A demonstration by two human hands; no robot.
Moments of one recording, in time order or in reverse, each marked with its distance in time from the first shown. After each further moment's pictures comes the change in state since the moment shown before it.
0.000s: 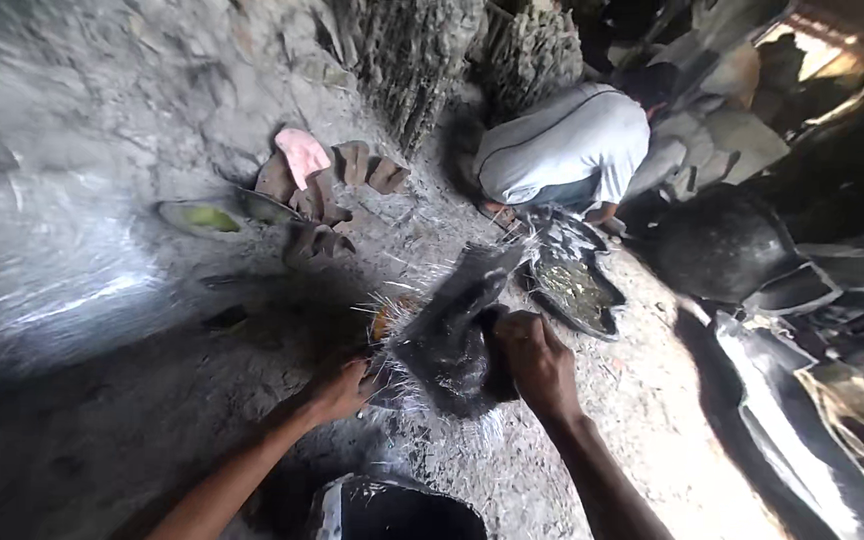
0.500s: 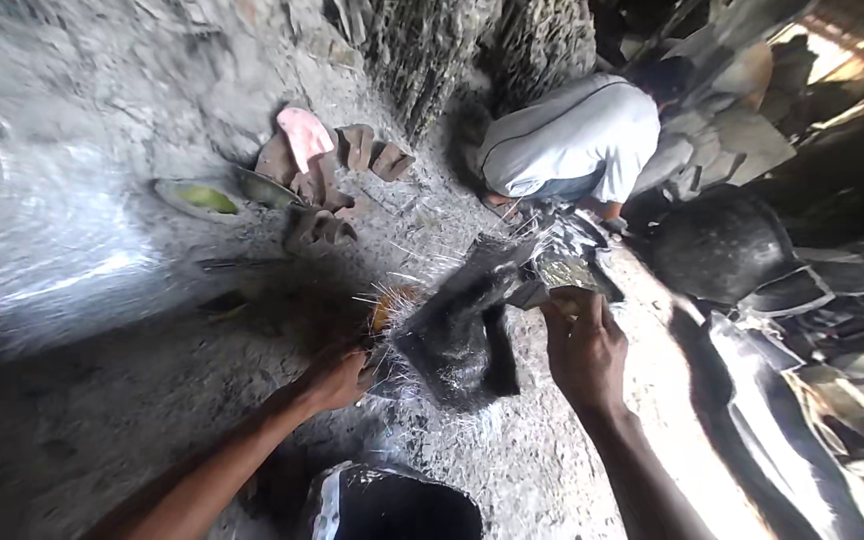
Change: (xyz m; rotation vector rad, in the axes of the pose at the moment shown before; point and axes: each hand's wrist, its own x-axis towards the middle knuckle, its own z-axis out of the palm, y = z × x) left_hand -0.002 -0.009 0.004 0.059 0.062 0.090; right_hand 0.022 -0.016 -0.038 -0.083 0.004 0.200
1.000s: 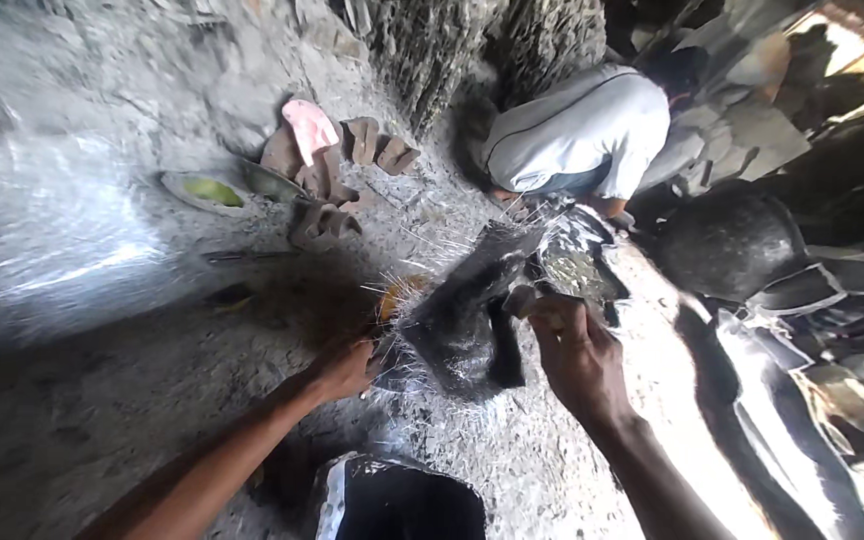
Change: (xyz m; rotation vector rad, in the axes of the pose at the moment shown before) left_hand 0.002 0.003 -0.001 0.021 -0.013 -0.034; right_hand -0.017 -0.001 -0.001 -0.018 -0.034 -0.324
